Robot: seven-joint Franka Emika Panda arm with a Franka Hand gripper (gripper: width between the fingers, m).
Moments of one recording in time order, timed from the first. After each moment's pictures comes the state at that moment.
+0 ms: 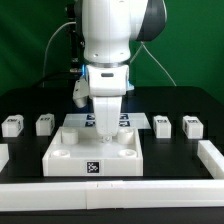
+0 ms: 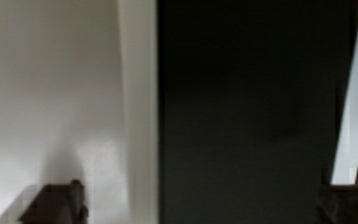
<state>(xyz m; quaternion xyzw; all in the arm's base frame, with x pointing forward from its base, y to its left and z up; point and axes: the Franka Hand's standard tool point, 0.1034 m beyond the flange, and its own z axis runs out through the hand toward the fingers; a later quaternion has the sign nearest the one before) 0.406 -0.016 0.010 -0.72 -0.69 0.07 0.06</state>
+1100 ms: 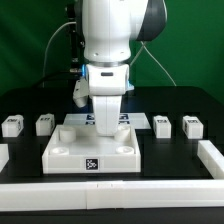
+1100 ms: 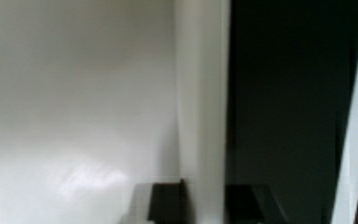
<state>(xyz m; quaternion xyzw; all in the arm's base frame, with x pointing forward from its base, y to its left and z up) 0.409 -0.016 0.011 -0.72 -0.69 0.06 0.06</state>
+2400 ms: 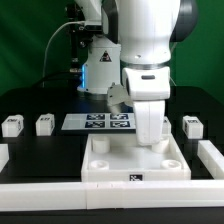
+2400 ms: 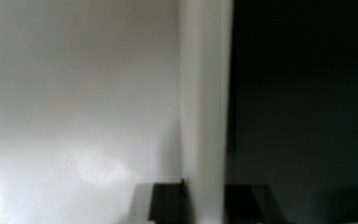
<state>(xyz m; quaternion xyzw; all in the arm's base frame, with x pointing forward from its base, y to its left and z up) 0.476 0.058 0.012 -0.73 -0.69 0.03 0.05</state>
